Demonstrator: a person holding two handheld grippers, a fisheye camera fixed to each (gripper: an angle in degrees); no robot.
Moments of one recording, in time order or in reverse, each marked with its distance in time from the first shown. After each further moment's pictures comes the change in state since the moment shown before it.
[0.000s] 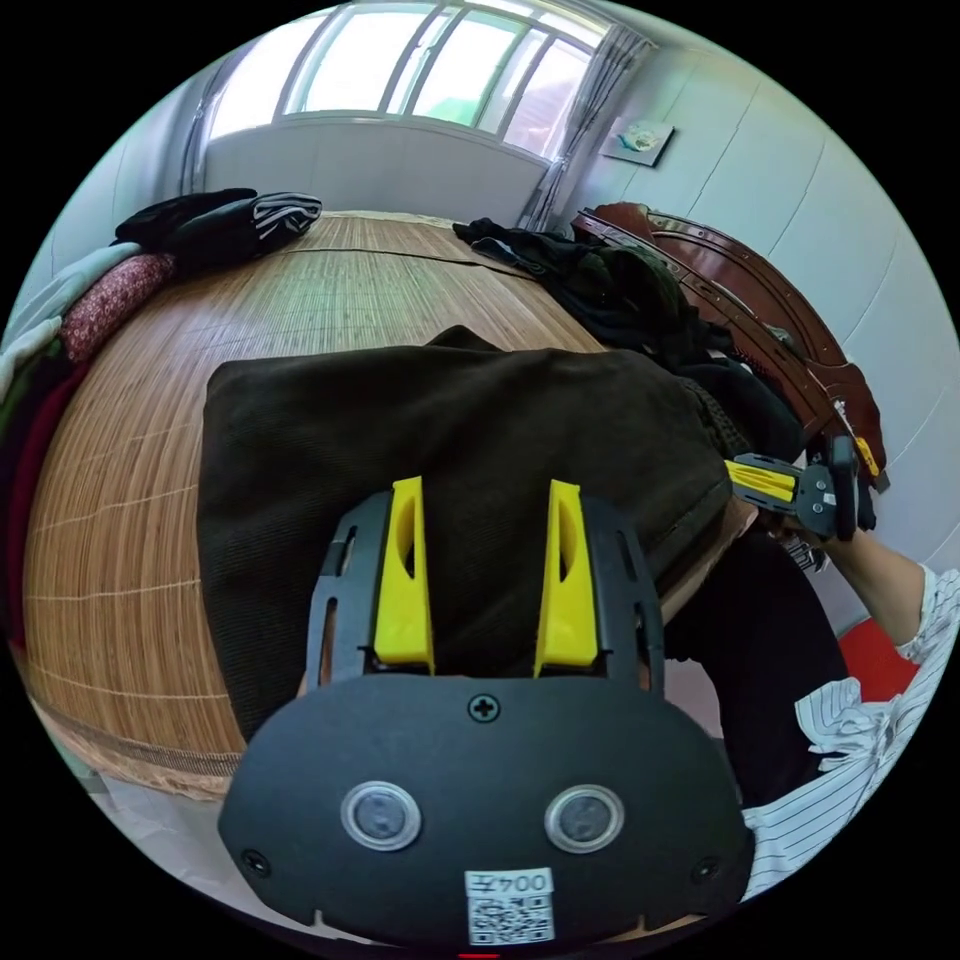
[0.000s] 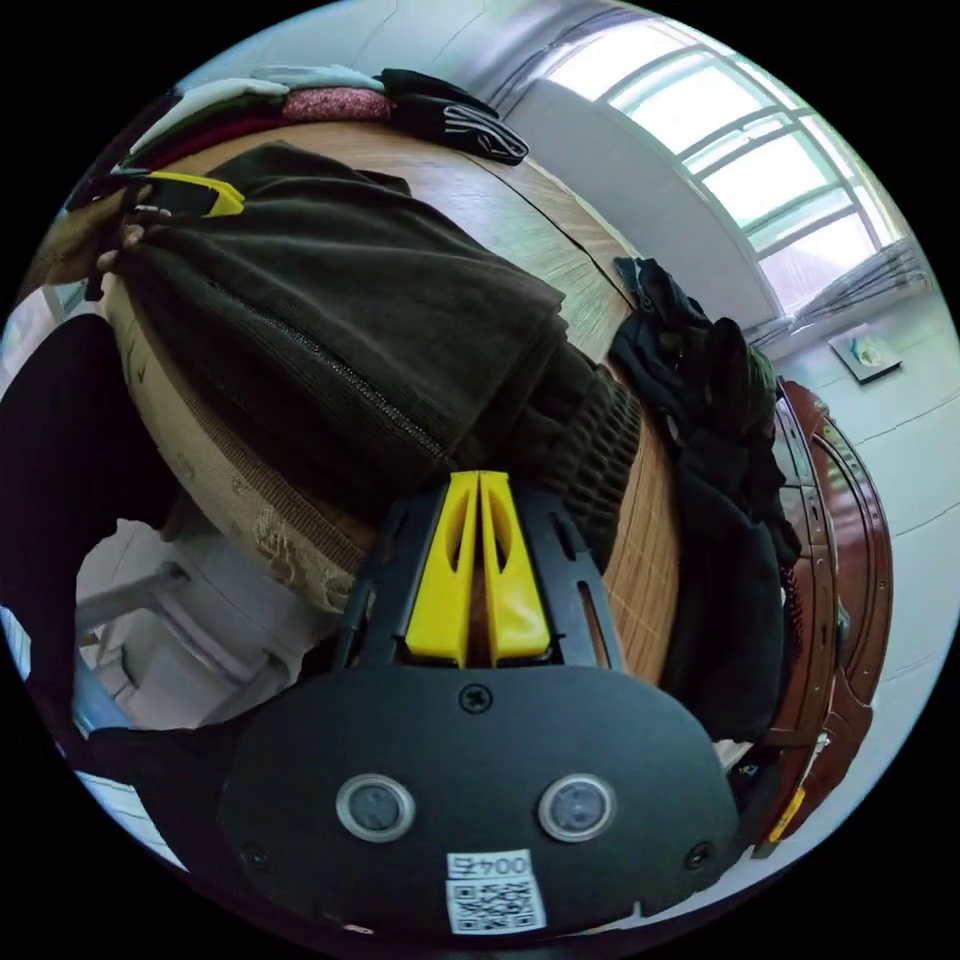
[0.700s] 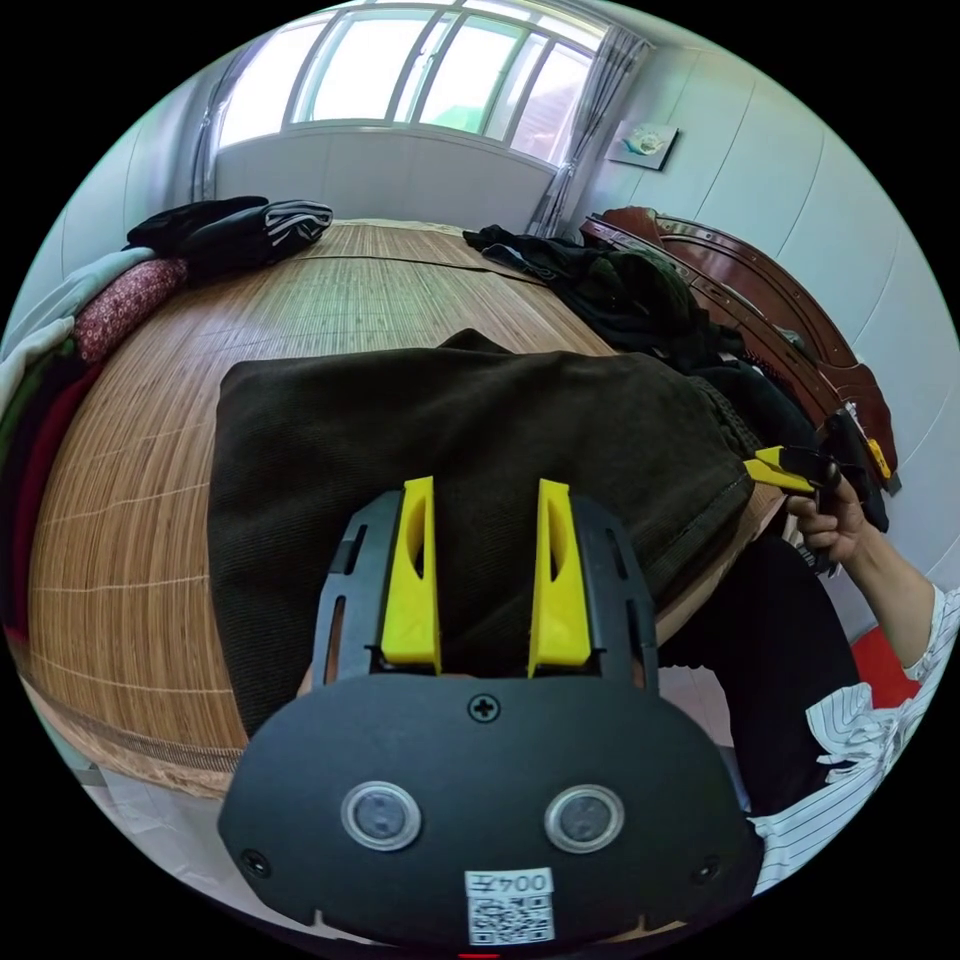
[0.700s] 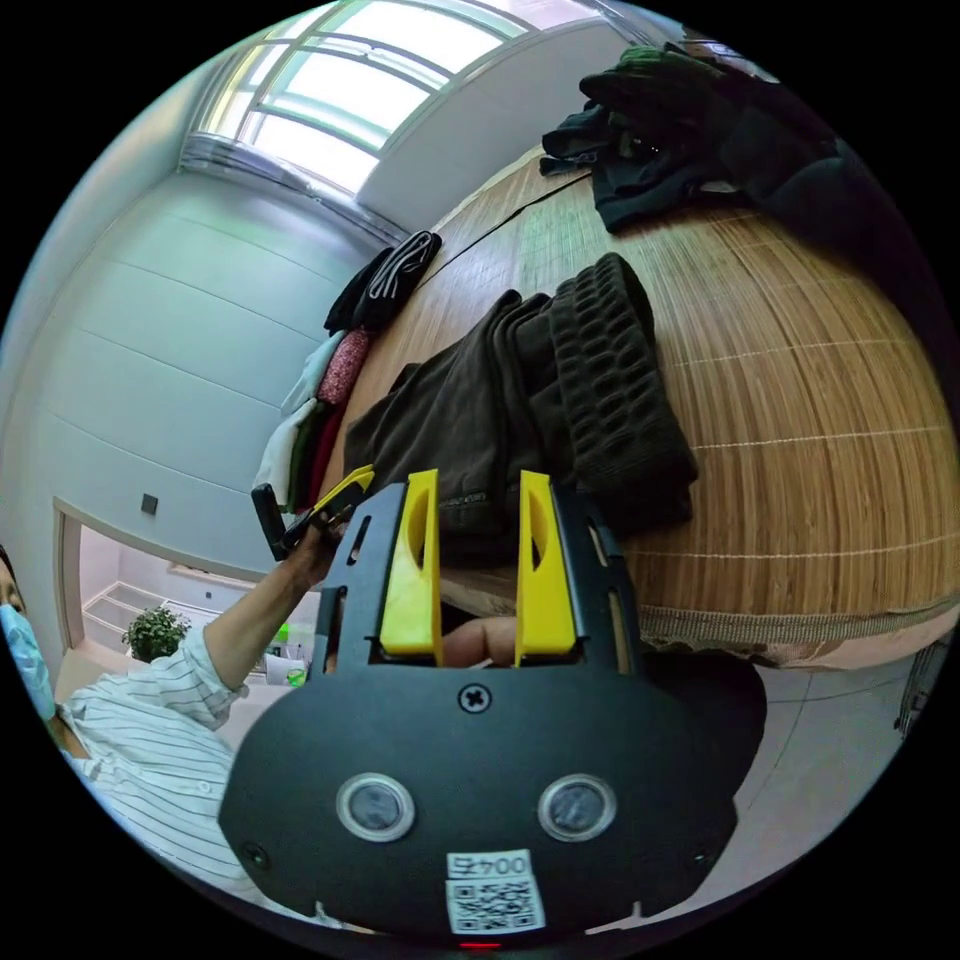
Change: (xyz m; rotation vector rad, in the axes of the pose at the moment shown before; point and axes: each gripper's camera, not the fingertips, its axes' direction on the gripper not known) left arm 0.002 0.001 0.031 0.027 -0.045 0.001; right arm 0.163 0.116 0.068 0.139 -1.016 0.763
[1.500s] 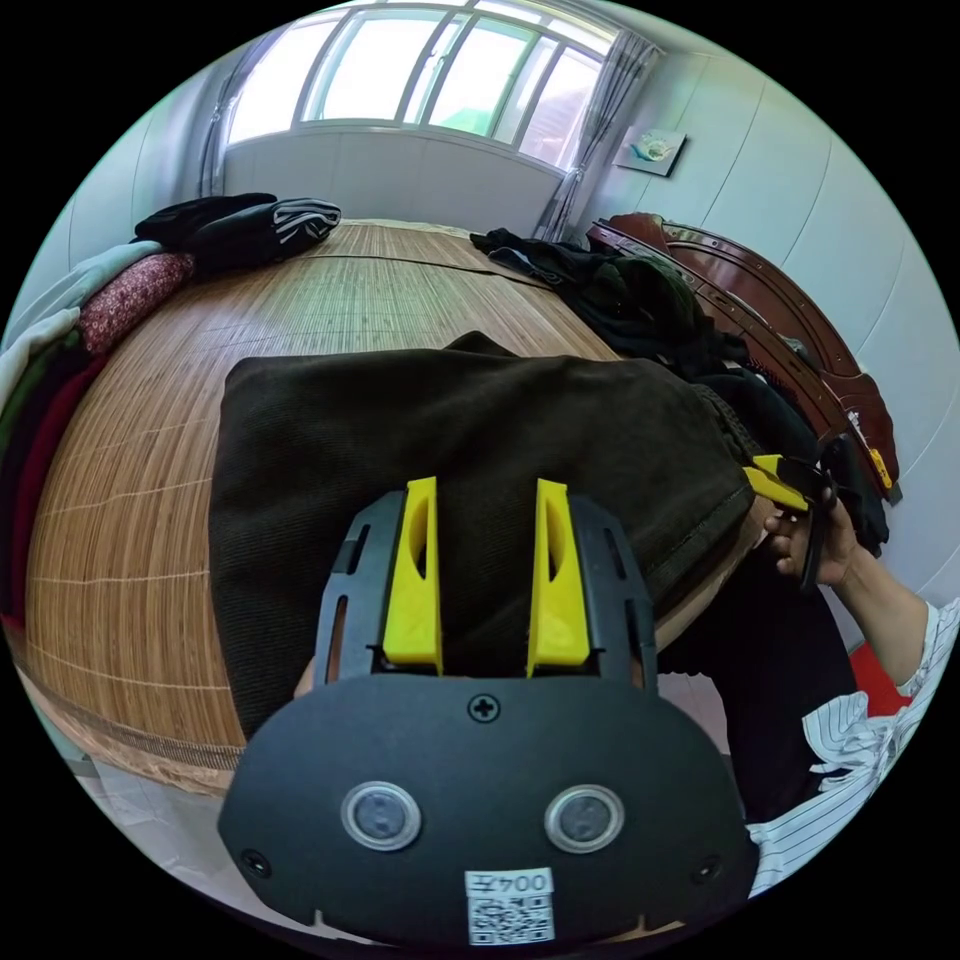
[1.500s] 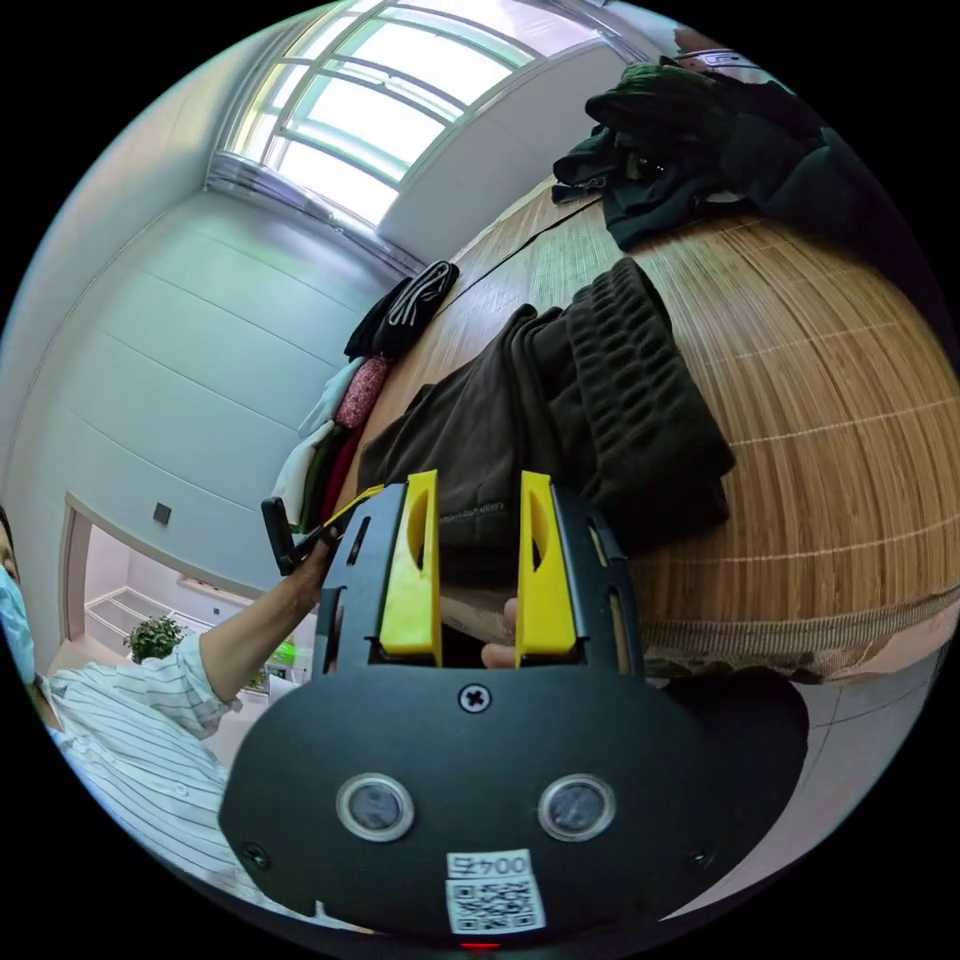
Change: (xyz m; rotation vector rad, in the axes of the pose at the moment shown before) left arm -0.020 -0.006 0.013 0.011 -0.007 -0.020; right arm 0.045 0.029 -0.017 0.113 -0.052 -0.019
